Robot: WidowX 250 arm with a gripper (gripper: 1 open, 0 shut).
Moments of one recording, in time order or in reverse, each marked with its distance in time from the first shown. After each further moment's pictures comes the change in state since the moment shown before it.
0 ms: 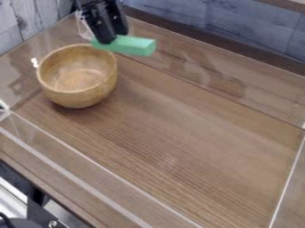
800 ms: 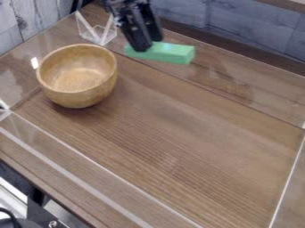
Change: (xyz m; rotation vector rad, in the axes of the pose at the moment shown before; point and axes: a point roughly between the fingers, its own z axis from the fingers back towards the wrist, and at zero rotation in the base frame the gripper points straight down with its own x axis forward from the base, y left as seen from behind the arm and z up) arm -0.057 0.006 -0.035 0.003 0.032 -0.021
